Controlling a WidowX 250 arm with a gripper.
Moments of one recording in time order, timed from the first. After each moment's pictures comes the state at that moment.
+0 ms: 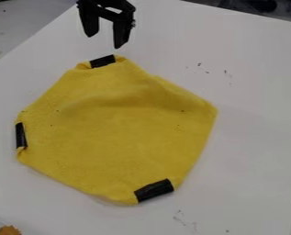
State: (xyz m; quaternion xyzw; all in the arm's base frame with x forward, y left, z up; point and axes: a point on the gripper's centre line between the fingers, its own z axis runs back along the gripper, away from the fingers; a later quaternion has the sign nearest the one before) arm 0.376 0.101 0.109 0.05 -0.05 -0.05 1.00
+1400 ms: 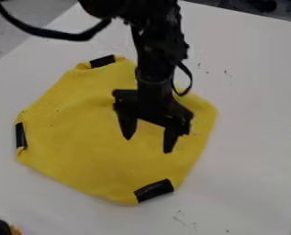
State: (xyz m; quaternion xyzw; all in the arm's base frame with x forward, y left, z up) arm 0.261 -0.042 0.047 0.02 -0.04 0.02 1.00
